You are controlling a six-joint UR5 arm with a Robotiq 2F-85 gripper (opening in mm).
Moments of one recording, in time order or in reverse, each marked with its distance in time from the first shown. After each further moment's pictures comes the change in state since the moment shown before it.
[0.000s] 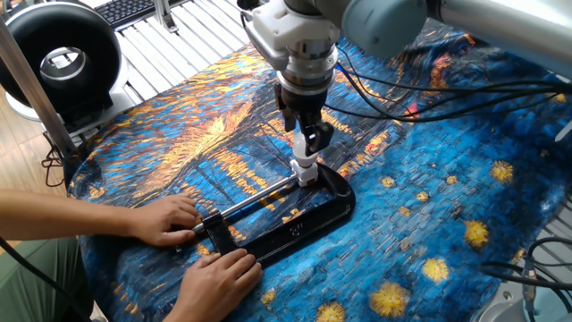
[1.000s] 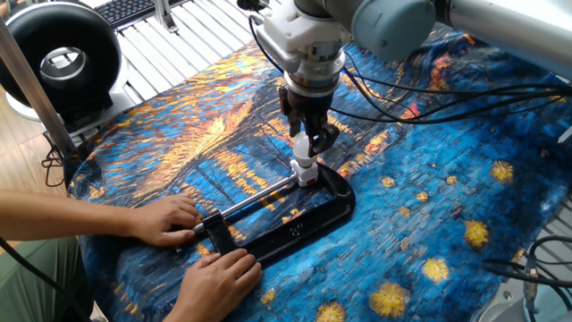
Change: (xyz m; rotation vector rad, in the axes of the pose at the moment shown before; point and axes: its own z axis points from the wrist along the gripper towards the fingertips) arm 0.007 0.004 0.006 -0.006 -0.018 -0.029
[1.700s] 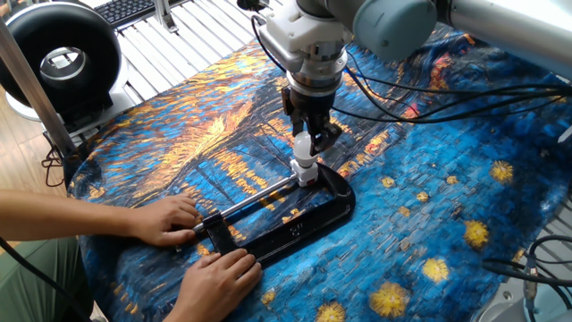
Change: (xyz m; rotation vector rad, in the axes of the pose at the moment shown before) arm 0.009 0.000 0.002 0.000 0.017 0.005
